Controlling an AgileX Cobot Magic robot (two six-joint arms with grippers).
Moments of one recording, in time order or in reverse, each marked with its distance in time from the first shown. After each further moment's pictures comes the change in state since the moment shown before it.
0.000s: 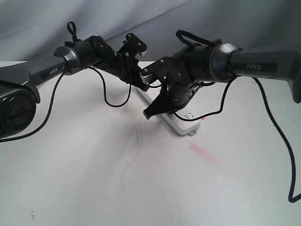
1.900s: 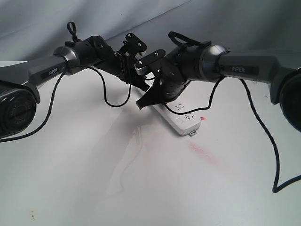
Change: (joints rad) left arm 0.000 0.000 0.000 0.003 -0.004 0.000; right arm 0.000 0.081 -0.129 -0.056 -0.076 0.059
